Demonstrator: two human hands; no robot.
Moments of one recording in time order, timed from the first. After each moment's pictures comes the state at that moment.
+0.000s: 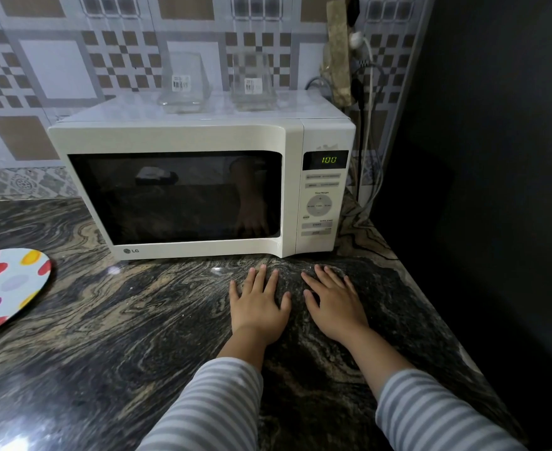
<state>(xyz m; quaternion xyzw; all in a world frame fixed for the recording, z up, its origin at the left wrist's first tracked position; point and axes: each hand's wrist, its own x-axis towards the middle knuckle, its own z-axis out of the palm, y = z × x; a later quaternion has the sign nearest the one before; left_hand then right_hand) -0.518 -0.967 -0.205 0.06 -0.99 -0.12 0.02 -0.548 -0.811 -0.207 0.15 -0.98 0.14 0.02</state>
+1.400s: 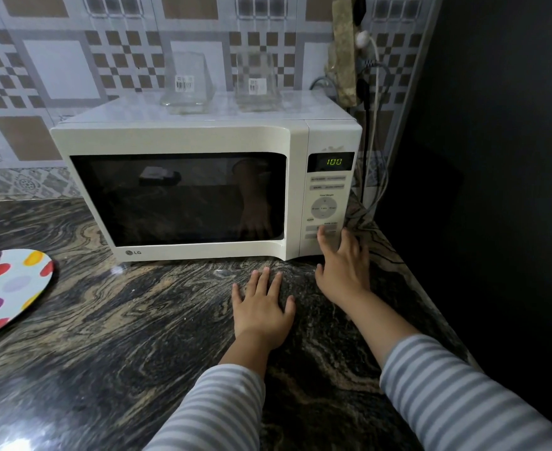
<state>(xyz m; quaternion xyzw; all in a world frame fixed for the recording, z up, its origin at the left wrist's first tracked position) -0.519 -0.967 -0.204 0.05 -0.99 -0.13 0.01 -0.582 -0.824 -0.162 0.06 -0.99 0.06 0.12</state>
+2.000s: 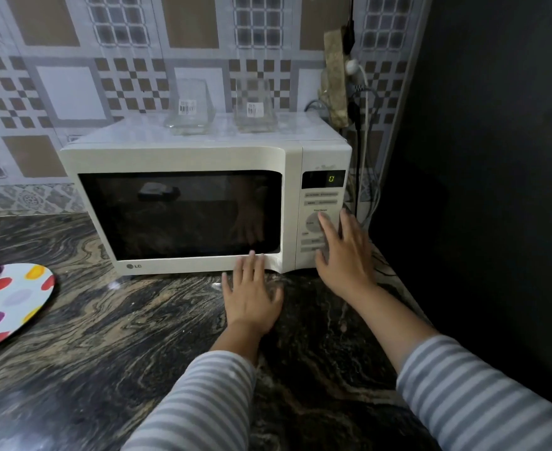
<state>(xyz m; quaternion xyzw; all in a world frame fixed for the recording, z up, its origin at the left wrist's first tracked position) -0.534 -0.978 -0.167 0.08 -0.98 -0.16 0.13 -0.577 -0.812 -0.108 0.11 -0.96 0.16 0.19</state>
